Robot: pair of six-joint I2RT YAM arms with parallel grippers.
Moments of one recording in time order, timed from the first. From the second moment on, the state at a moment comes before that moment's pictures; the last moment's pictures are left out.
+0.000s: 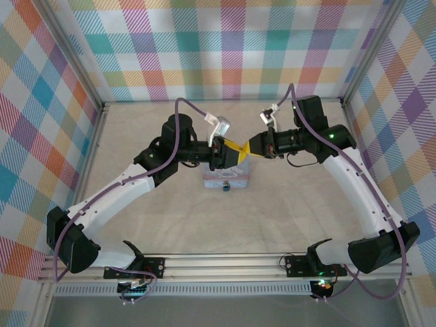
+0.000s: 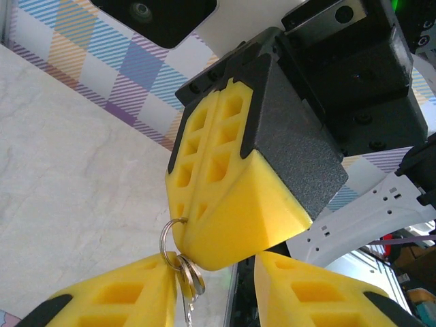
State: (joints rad) left arm -0.69 1.35 1.25 -0.14 0.74 -0.36; right arm 0.40 1.33 1.51 -0.94 -0.92 0.50
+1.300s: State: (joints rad) left arm -0.66 1.32 1.24 -0.21 0.68 -0.31; right arm 0.40 1.33 1.51 -0.94 -0.90 0.49
